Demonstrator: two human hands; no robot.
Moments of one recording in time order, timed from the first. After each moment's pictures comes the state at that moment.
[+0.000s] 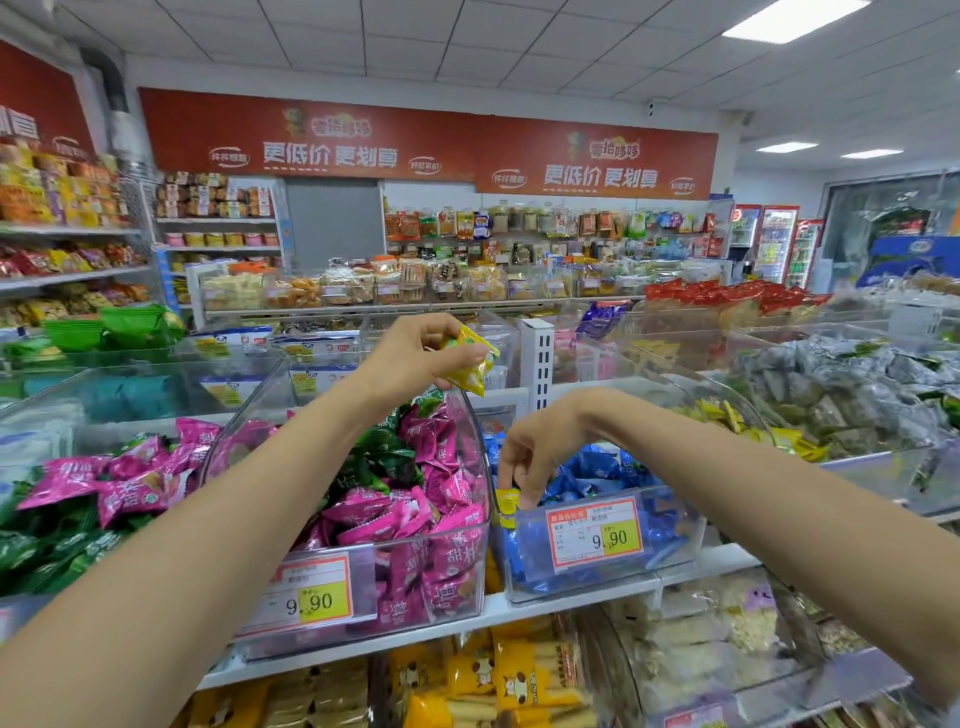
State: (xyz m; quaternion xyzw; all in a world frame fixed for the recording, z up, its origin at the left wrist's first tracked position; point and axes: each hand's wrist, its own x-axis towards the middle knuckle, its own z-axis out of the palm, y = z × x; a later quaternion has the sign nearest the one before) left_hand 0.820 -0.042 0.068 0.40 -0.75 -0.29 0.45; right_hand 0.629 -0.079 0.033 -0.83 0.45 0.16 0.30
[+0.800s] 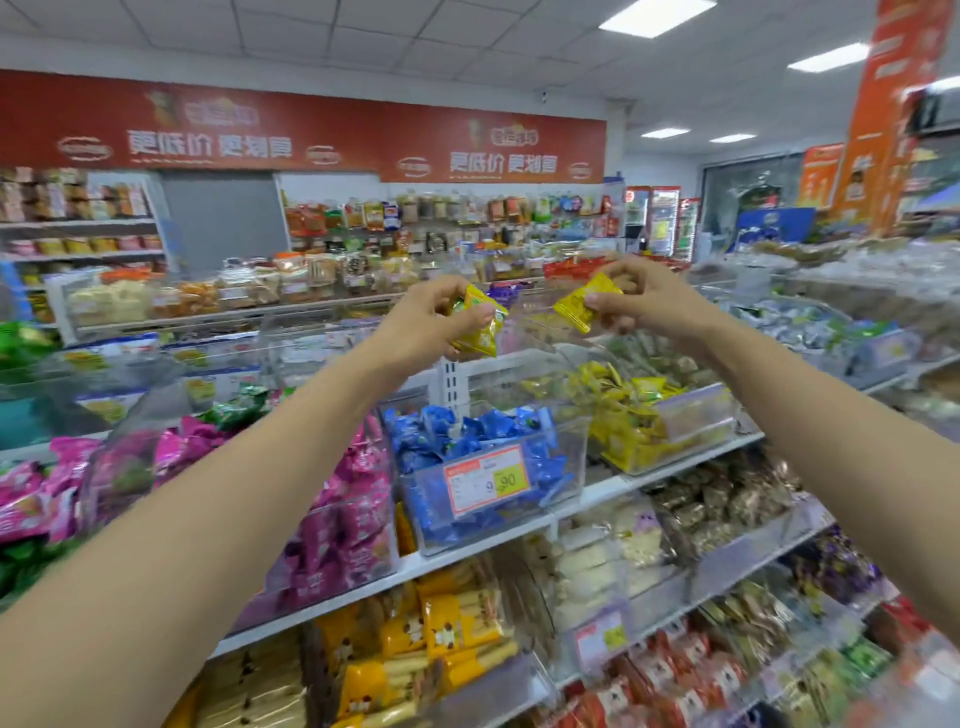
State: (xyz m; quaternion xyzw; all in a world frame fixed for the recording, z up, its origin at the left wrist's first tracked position) left_hand 0.724 -0.011 0.085 0.32 -0.81 -0.29 0.40; right_hand 0.446 0.013 0.086 -0.65 0.52 -0.50 0.22
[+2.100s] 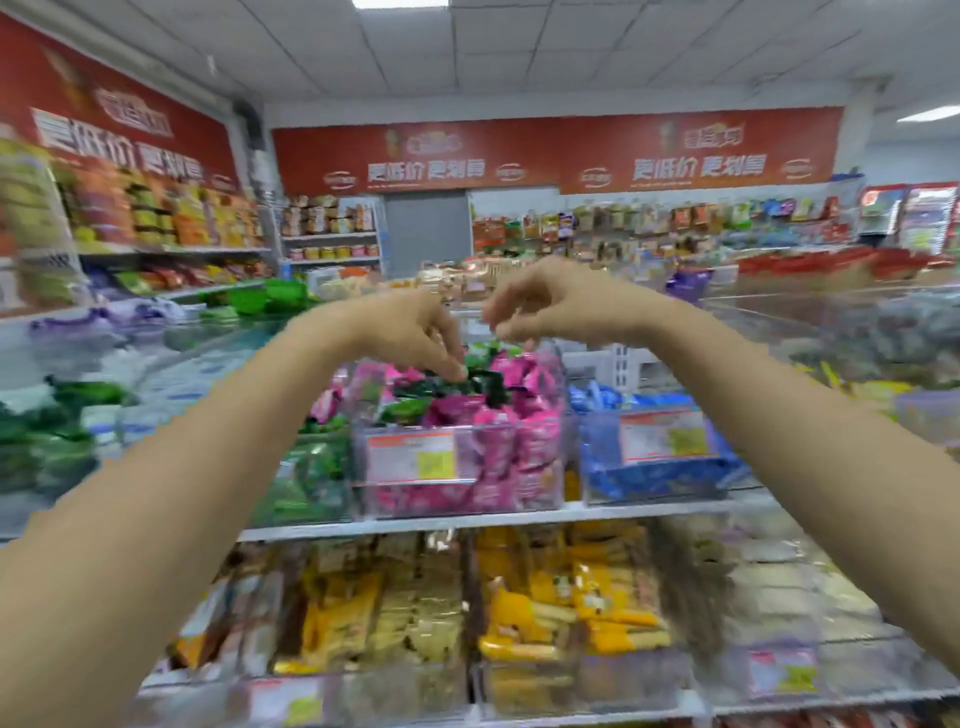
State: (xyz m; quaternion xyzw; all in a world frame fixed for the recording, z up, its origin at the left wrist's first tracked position) left_hand 0.892 0.070 0.089 0.59 -0.80 -0.03 0.11; right_hand 0.685 0.033 0.086 -0.91 0.29 -0.26 0.14
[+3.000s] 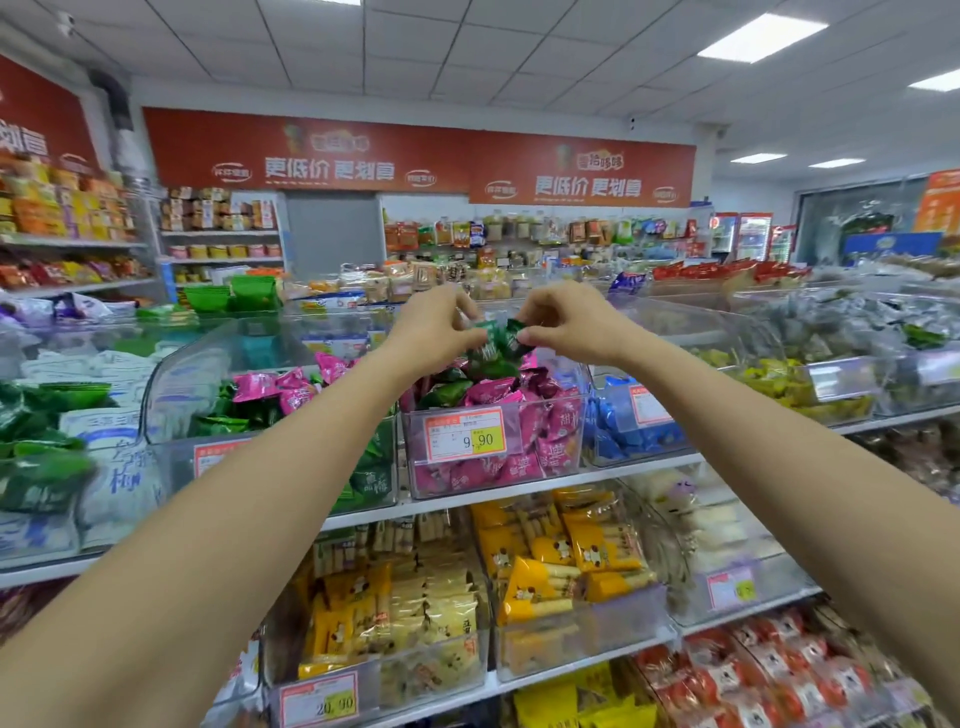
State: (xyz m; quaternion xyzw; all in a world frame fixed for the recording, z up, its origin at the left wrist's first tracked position) left_hand 0.911 0.052 0.047 0.48 -0.79 -0.04 0.37; right_hand 0.721 0.062 0.055 -0.82 0.48 -0.31 -0.04
